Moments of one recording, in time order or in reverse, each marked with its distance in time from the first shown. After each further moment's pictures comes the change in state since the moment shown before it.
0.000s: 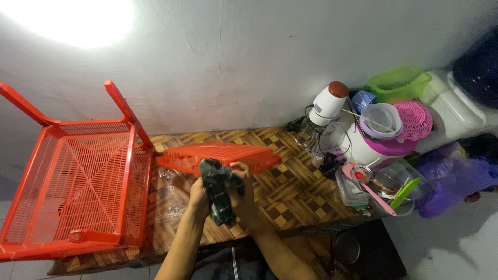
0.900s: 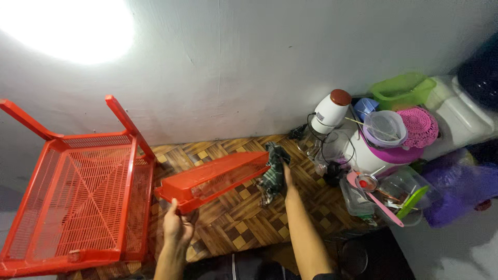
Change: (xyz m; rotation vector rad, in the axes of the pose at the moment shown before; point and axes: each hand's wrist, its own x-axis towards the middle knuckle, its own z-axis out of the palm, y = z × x) left_hand -0.036 0.025 -0.071 -0.197 0.293 0.065; right_hand 0.036 0.179 -0.177 0.326 0.338 1.016
